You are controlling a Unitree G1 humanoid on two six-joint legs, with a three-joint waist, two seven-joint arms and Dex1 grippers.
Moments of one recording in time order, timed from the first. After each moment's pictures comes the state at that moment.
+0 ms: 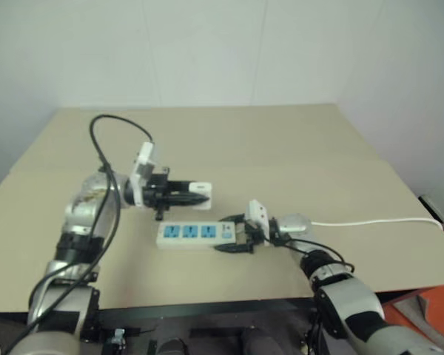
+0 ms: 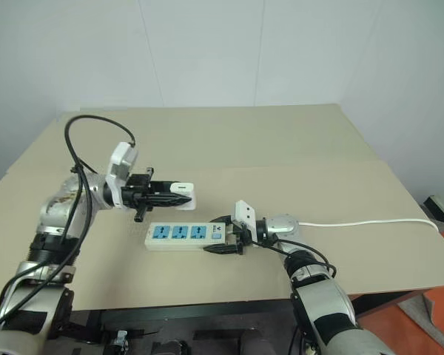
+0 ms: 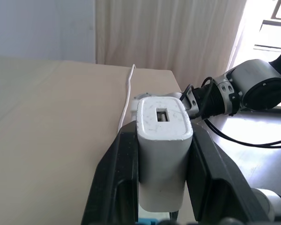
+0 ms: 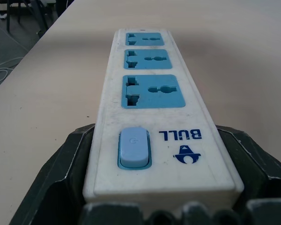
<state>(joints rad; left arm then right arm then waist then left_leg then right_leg) -0.71 0.57 -0.02 0.29 -0.53 0.40 -1.48 -0.83 -0.19 0.14 1.09 0.10 -0.46 1.37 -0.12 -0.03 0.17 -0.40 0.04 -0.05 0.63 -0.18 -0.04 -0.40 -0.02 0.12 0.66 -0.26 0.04</state>
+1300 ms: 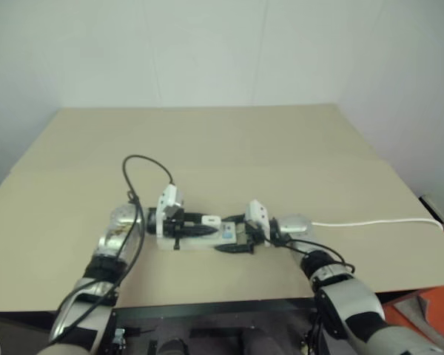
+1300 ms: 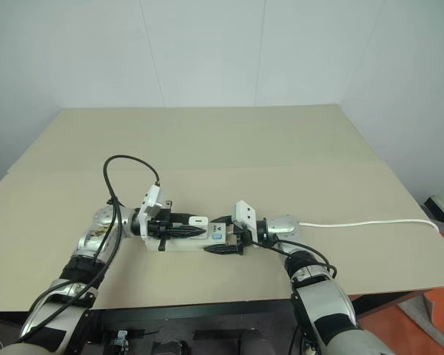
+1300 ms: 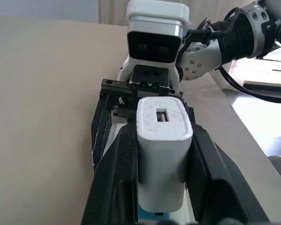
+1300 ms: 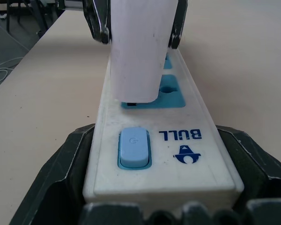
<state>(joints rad) -0.63 0.43 -0.10 0.52 -0.33 0.02 -1.46 -0.82 -0.19 0.13 1.09 0.10 -0.45 1.37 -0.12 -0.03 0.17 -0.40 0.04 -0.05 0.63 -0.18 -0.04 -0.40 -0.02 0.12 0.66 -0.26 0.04</state>
